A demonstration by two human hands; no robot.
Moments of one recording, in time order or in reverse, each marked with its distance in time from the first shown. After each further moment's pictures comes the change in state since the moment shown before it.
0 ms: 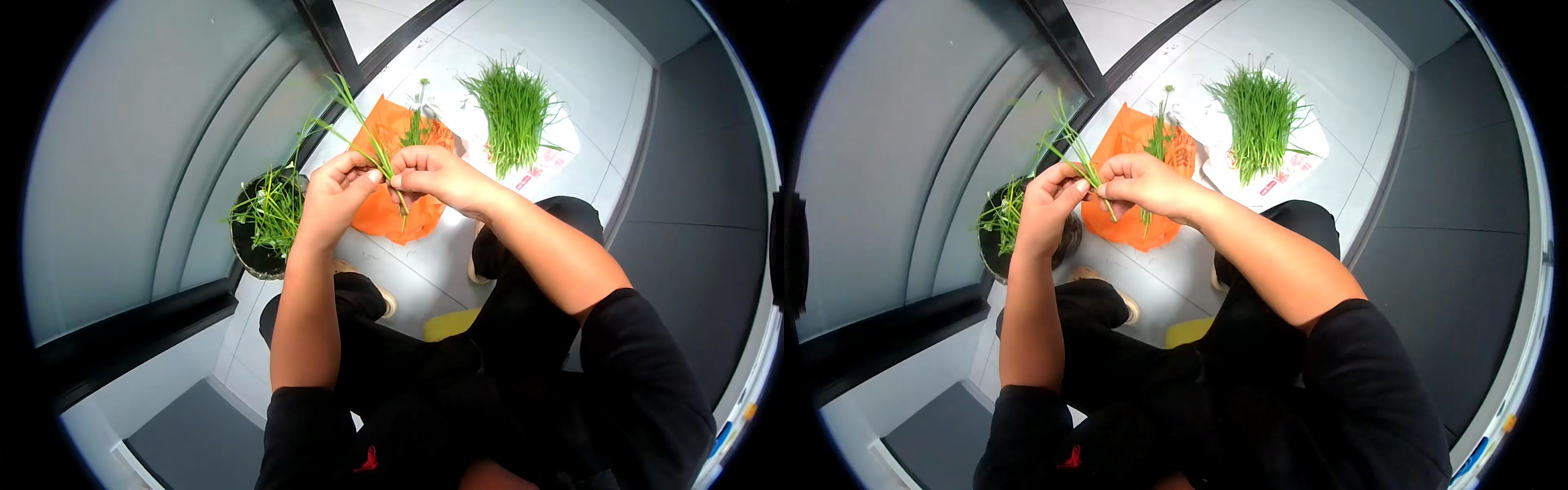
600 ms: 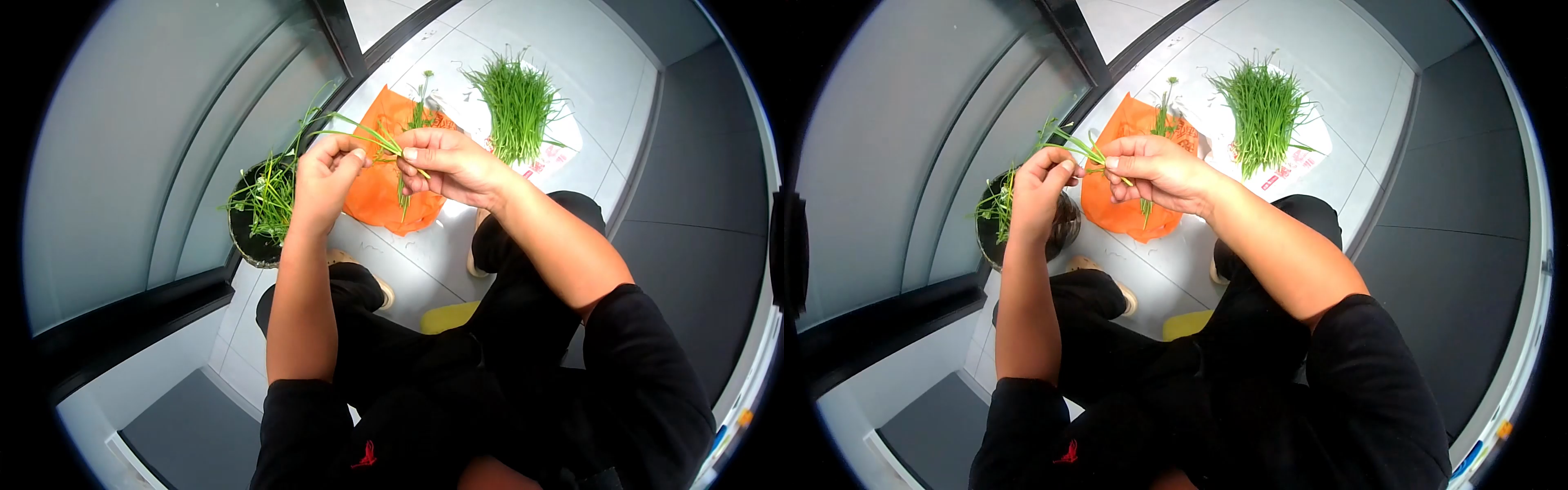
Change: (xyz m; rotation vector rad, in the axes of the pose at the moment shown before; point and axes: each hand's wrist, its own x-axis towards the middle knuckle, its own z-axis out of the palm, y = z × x) left_hand -0.002 0.002 -0.006 0.120 0.187 0.052; right_hand 0.002 0.006 -0.009 0.420 -0.133 0.006
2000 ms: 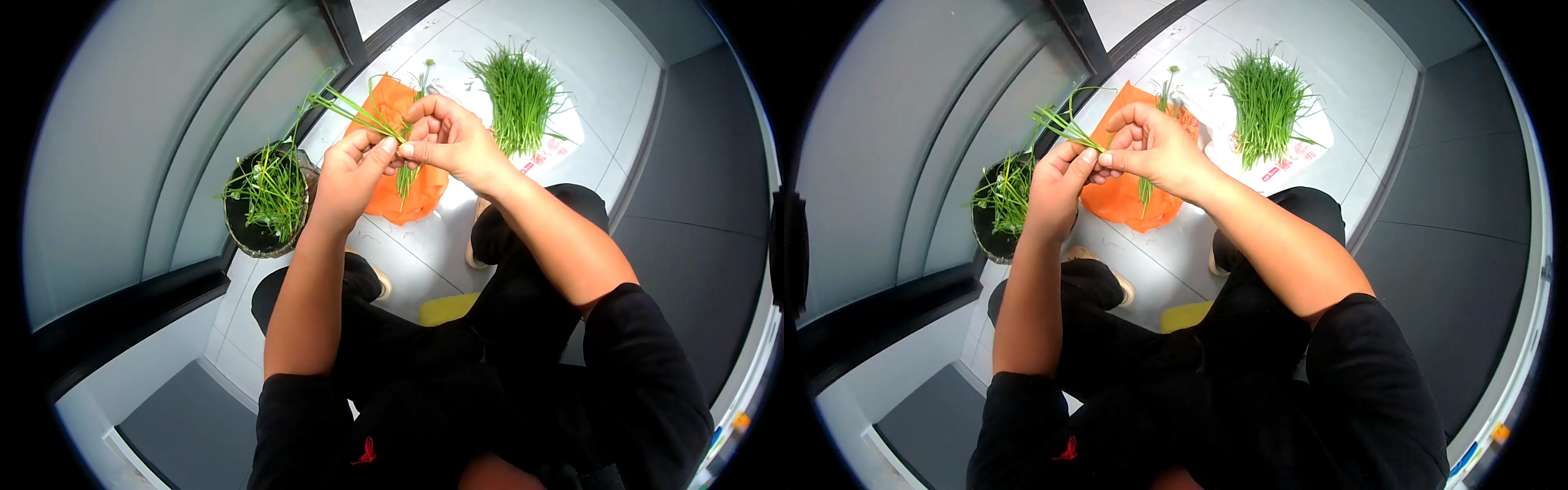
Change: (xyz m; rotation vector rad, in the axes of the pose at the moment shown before) left_hand -0.008 -0.002 0.027 -0.152 -0.122 -0.075; right_hand -0.001 0.000 0.009 -0.465 0.256 -0.275
